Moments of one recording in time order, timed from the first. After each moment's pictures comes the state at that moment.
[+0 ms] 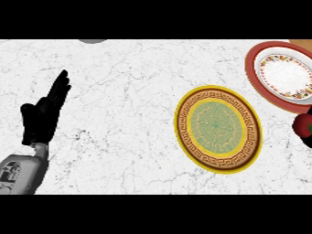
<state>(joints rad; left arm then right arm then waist) -0.23 0.30 -0.08 -1.42 0.04 0.15 0.09 -0.22 -0.66 0.01 -1.30 0.65 0.07 0.43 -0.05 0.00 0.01</state>
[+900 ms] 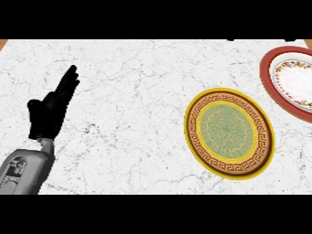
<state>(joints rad) -0.27 0.28 -0.10 -1.43 0.03 0.13 0.11 -0.33 -1.03 -0.38 -0.83 0.28 0.21 -0.67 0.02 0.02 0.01</state>
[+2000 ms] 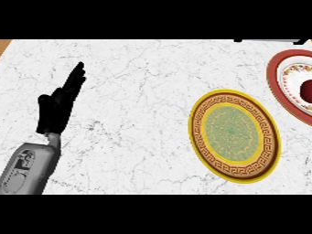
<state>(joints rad) -0.32 0.25 -0.10 -1.38 0.00 0.10 0.09 -0.79 -0.77 -0.12 -0.28 0.62 0.03 -0.68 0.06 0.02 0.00</state>
